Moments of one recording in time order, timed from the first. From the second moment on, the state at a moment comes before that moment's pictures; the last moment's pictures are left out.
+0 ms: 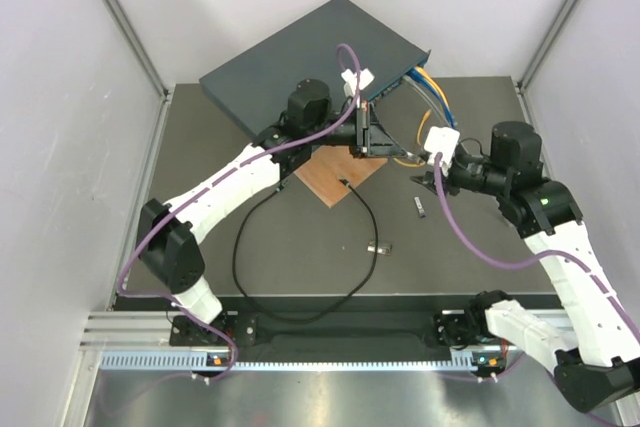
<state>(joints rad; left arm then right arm) -0.71 1.66 1.52 -0.01 0.78 -0.91 0.32 0.93 1.15 -0.68 -0.62 -0.71</state>
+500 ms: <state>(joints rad) -0.72 1.69 1.52 -0.05 0.76 -0.89 0.36 0.94 1.15 -0.65 -0.51 -0.73</state>
